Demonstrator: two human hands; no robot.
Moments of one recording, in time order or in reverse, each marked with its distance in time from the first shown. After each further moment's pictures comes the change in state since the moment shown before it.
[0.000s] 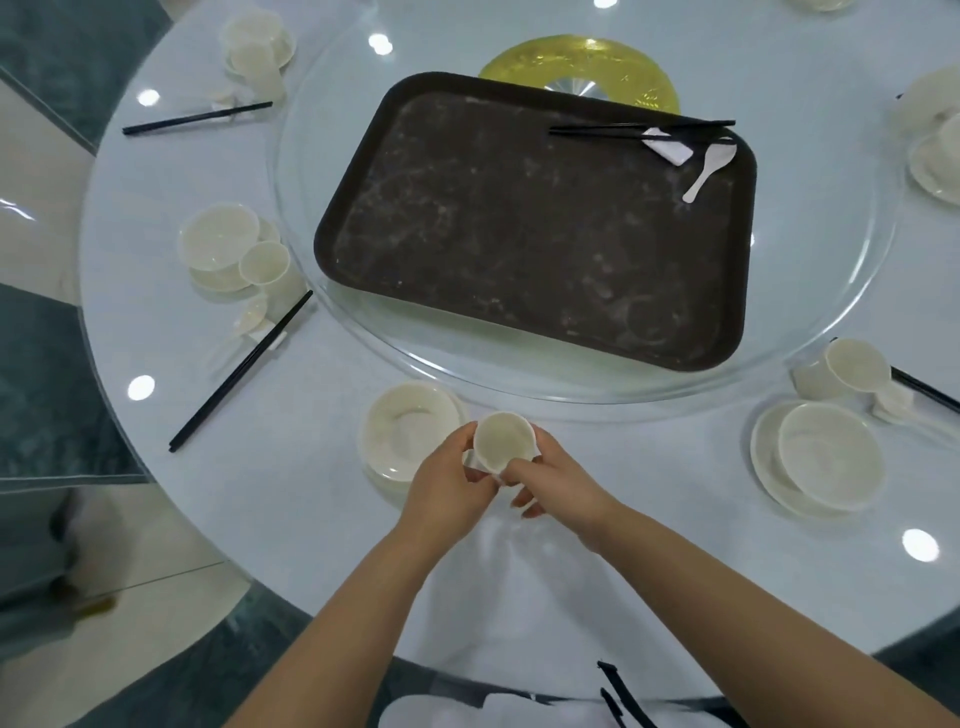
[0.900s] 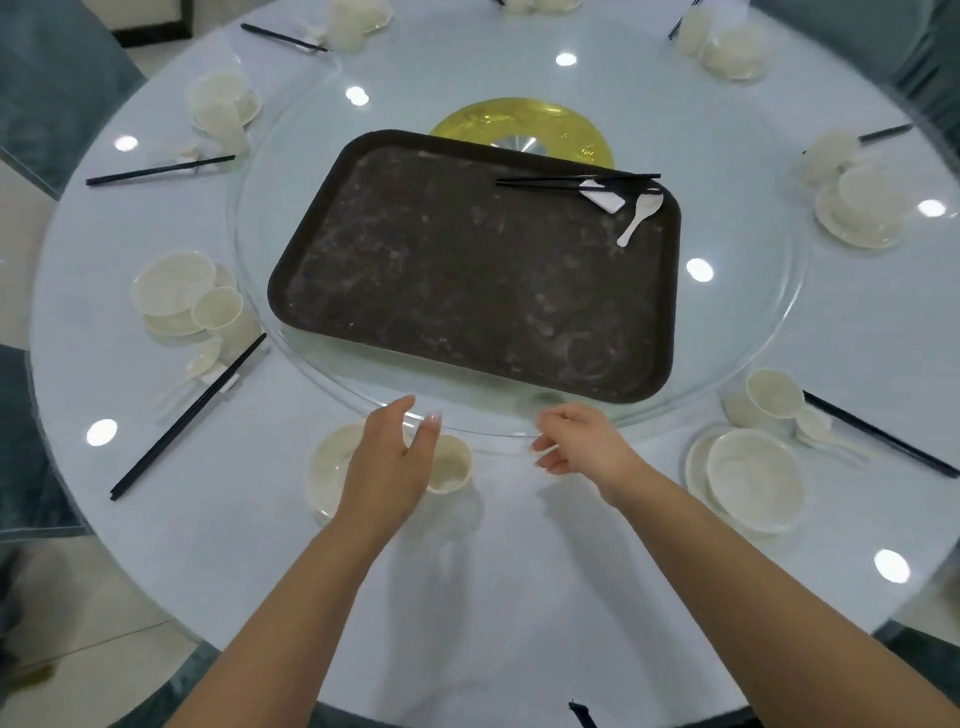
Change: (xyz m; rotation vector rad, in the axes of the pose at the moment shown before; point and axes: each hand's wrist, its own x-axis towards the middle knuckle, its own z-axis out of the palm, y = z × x) left_hand 0.020 0.048 -0.010 0.127 0.279 0.017; right_hand 0.005 -0.030 -0.096 0.063 0.283 0.062
